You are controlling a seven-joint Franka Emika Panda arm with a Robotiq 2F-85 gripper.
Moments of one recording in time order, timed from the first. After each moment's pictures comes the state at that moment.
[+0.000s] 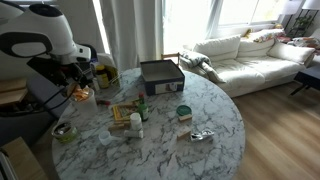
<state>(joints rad) 0.22 -0.35 -0.06 -2.66 0.53 2.43 -0.38</state>
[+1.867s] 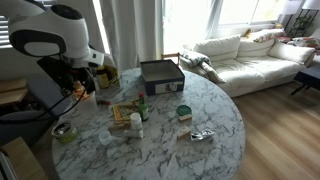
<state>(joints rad) 0.08 -0.31 -0.11 -2.60 0.51 2.27 -0.38</state>
